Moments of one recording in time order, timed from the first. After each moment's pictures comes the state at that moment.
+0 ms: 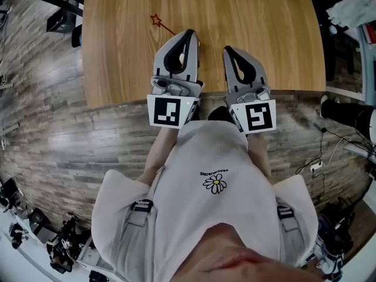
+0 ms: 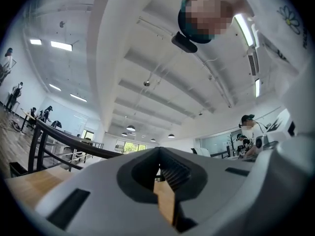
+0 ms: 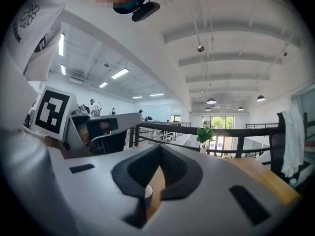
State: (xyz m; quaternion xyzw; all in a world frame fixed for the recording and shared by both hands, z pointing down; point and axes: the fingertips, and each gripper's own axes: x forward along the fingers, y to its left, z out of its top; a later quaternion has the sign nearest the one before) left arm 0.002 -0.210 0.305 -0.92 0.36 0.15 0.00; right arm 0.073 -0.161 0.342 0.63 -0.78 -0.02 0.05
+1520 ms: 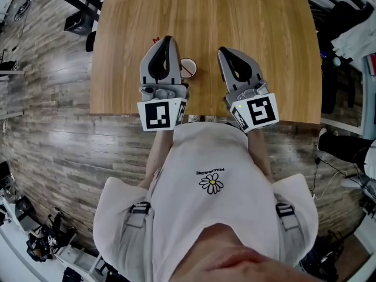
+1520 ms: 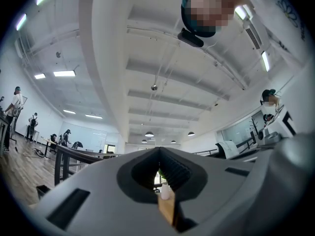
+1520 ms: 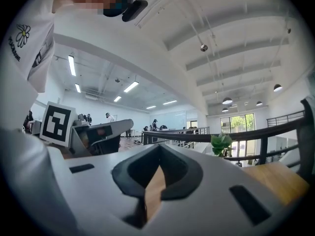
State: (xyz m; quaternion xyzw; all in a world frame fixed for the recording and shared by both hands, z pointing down) left arm -0.007 -0.254 0.281 -0.86 0.48 0.13 0.07; right arm 0.108 -0.217 0.318 0.54 -0.84 -0.02 -0.01
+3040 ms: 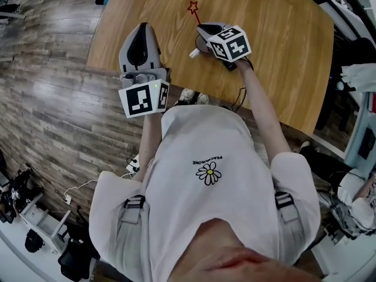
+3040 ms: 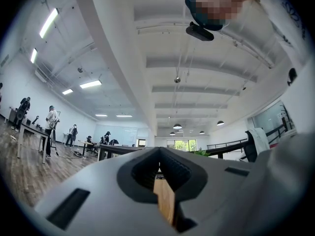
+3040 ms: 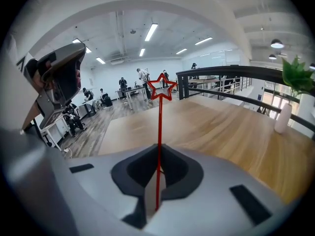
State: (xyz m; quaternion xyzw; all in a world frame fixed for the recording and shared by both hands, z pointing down) left arm -0.150 -0.227 0.317 -0.77 0.63 0.09 0.04; right arm -0.018 -0.298 0.535 0.30 -0.89 0.18 0.28
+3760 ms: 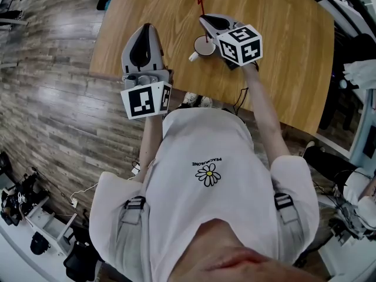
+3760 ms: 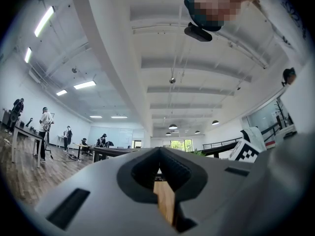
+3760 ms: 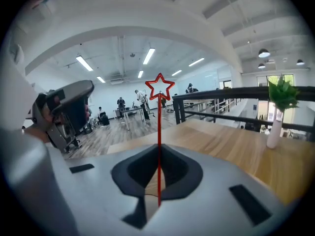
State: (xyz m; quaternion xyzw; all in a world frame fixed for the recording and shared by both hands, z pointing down) left arm -0.130 -0.232 0.307 -0.78 0.61 0.09 0.05; right arm -0.006 -0.313 0.452 0.34 -0.91 0.15 0.16
